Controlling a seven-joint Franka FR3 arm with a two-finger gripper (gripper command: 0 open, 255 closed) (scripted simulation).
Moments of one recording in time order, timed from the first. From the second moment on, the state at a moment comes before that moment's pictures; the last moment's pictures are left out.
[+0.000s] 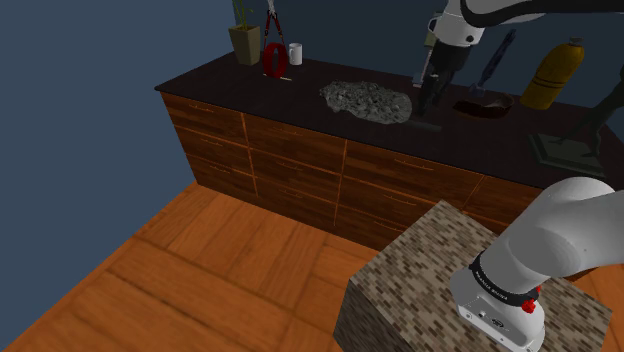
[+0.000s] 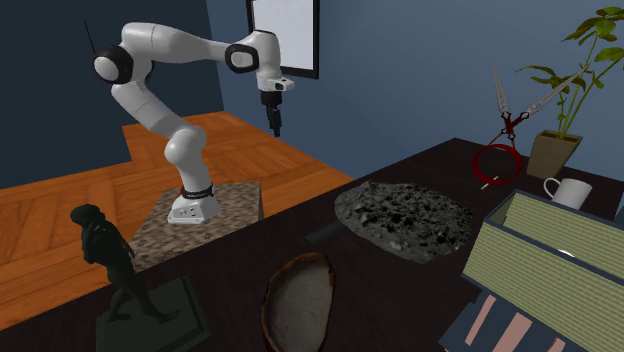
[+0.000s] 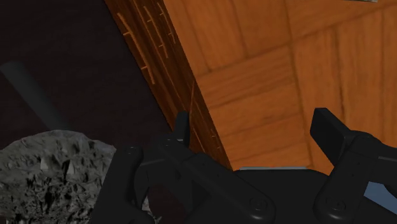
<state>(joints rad) -0.06 -0.66 -0.12 -2.39 -0.05 1.76 -0.31</state>
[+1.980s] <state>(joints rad) -0.20 0.33 -0.44 -1.89 0.13 2.26 -1.11</state>
